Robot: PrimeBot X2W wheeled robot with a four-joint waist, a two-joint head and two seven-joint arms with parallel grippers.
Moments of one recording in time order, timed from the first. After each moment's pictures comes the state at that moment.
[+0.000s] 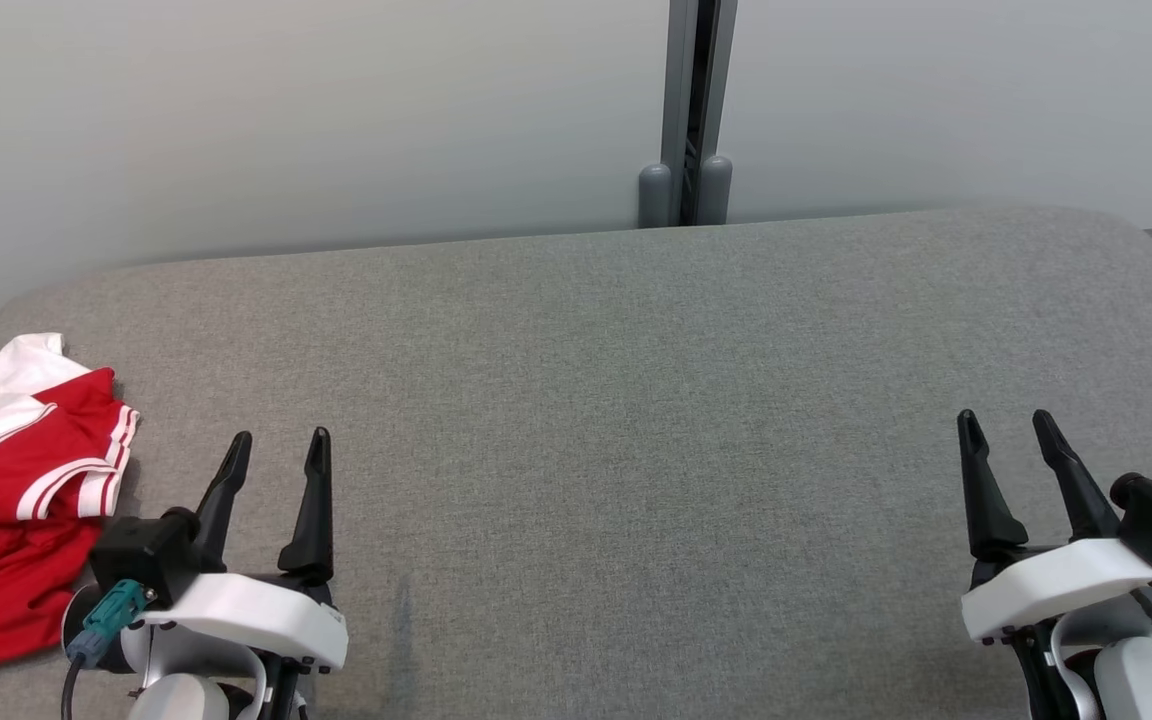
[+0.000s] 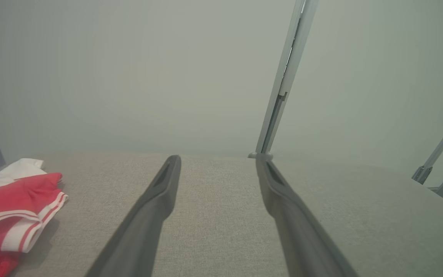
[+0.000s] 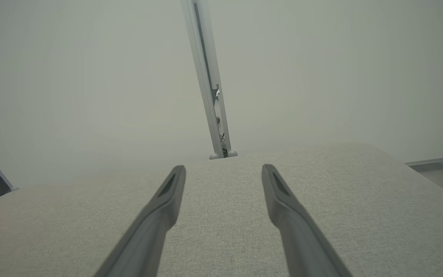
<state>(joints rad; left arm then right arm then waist) -0.11 0.11 -0.09 0.21 -0.37 -0.02 -0.15 -0.17 -0.08 -0.01 0.29 0.29 0.13 -0.16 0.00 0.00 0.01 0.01</state>
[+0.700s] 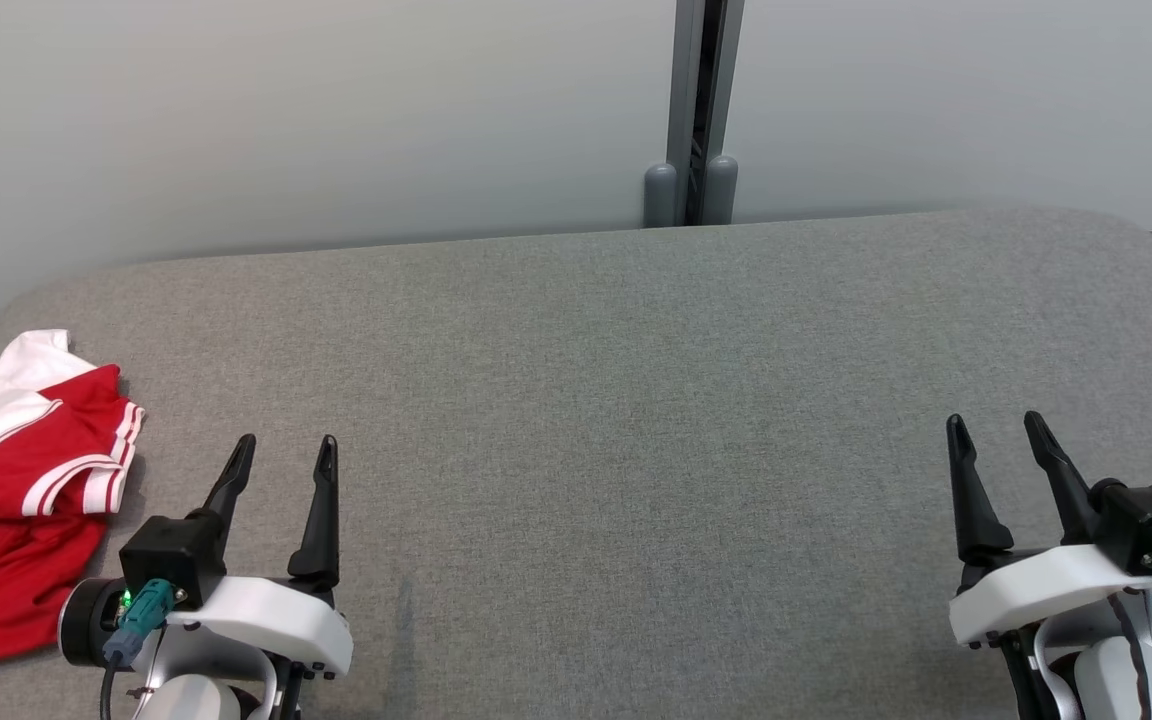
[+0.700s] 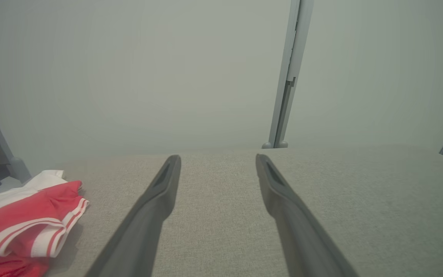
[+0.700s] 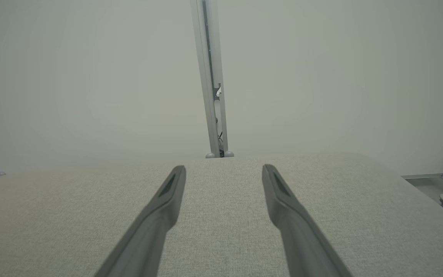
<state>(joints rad) -0.11 0.11 -0.09 0.22 -0.24 0.01 -0.15 -0.19 -0.07 -0.01 0.35 0.18 0.13 -0.21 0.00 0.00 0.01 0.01</state>
